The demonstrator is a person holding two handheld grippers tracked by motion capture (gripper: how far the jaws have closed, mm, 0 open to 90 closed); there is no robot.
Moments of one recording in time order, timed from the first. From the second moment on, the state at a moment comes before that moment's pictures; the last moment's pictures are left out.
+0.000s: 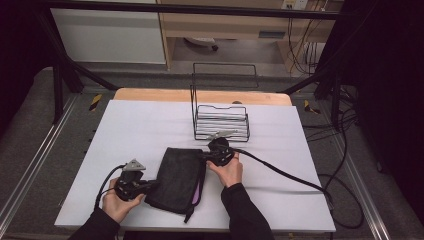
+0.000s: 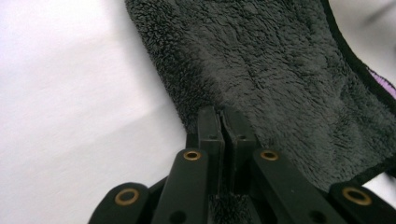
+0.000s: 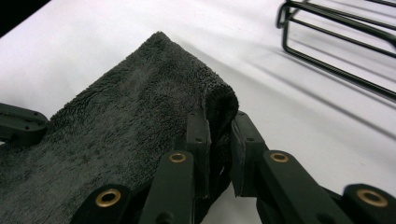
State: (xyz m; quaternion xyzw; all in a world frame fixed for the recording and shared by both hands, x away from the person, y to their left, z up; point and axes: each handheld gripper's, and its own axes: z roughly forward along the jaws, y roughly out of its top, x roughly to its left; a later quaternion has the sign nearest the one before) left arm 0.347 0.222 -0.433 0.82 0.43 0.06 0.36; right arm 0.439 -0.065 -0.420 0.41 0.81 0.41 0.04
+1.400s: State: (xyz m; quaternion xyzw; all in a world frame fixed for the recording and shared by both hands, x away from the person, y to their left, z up) left arm 0.319 0.217 -0.440 0.84 0.41 0.04 0.36; right arm 0.333 -0.085 -0.453 0.39 0.82 0.42 0.03
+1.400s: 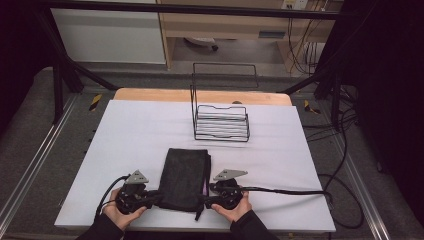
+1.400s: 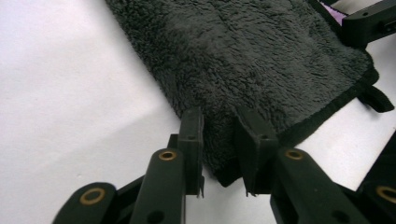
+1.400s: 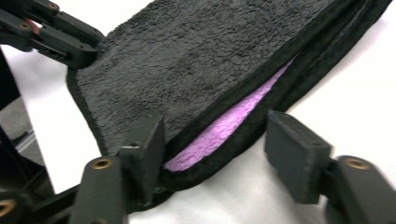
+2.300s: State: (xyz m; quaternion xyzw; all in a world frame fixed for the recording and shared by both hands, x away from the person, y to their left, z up) left arm 0.310 0.201 -0.435 0.84 0.40 0.02 0.37; right arm 0.335 -0.097 -0.439 0.40 0.83 0.39 0.00
